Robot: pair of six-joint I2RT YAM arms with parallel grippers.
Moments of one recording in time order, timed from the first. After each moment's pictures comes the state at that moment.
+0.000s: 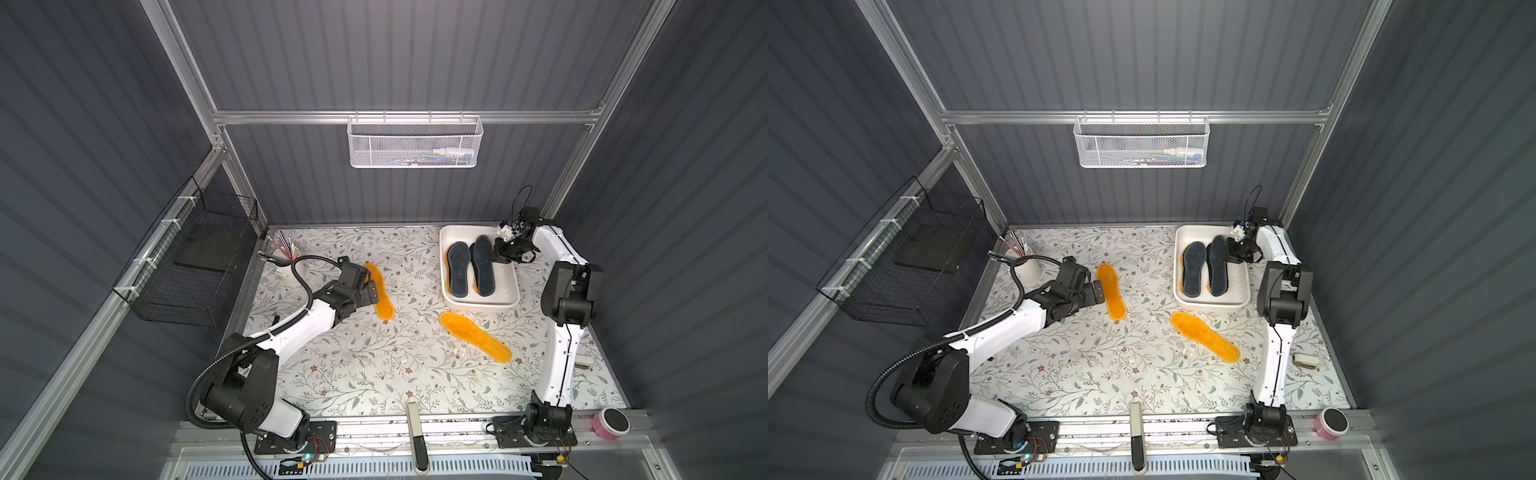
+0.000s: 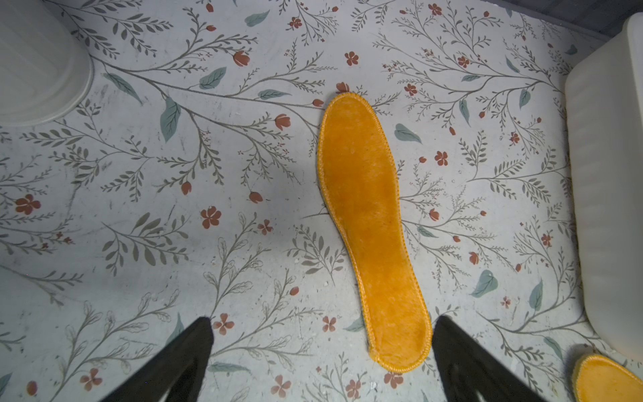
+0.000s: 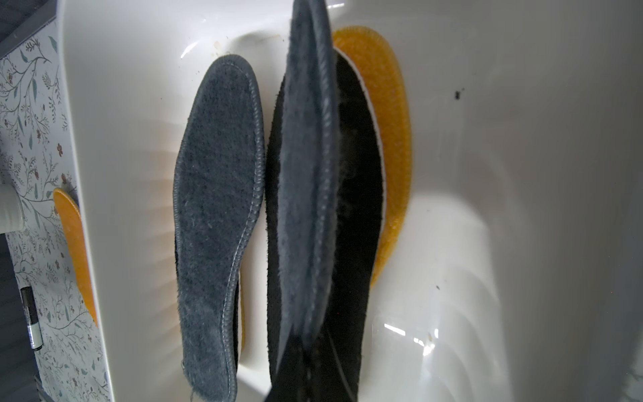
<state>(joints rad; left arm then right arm) -0.52 1.48 0.95 -0.33 -0.24 -0.56 -0.11 2.30 2.00 -0.97 -0.45 0.03</state>
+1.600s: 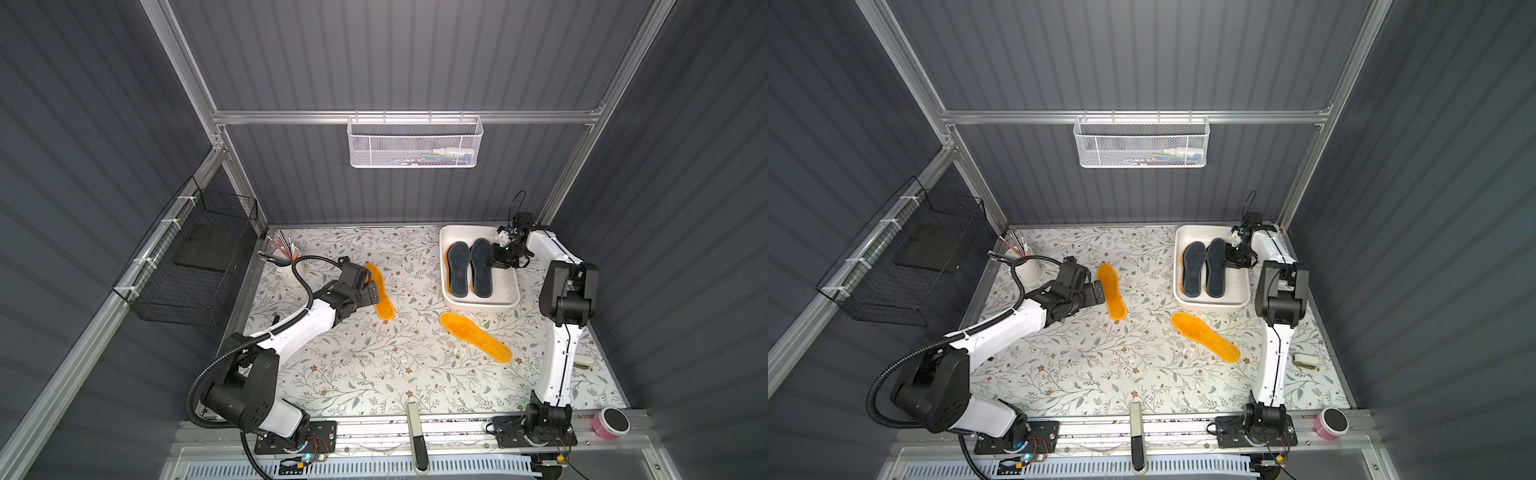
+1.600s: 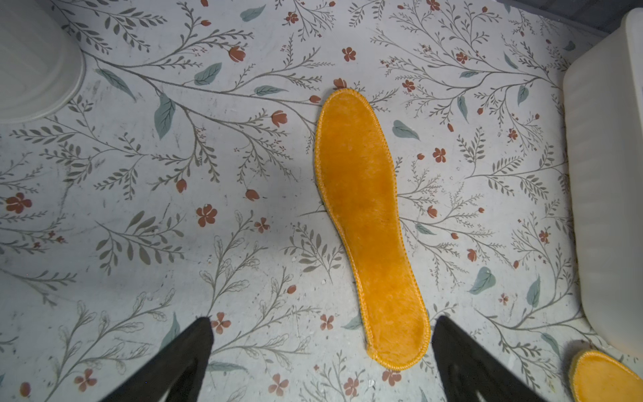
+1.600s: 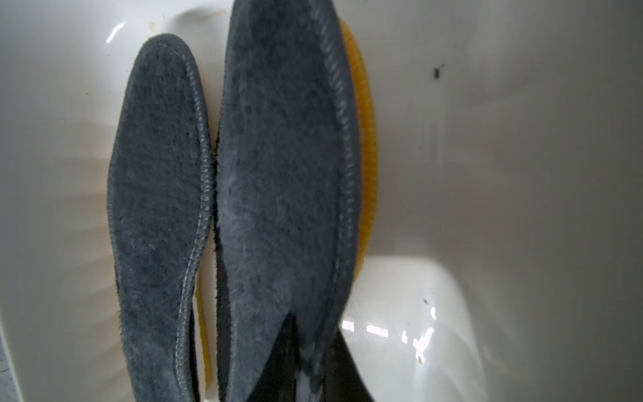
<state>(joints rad) -0.52 1.49 0.95 -0.33 -0.23 -0.56 -0.08 2.29 1.91 -0.88 -0.34 0.07</state>
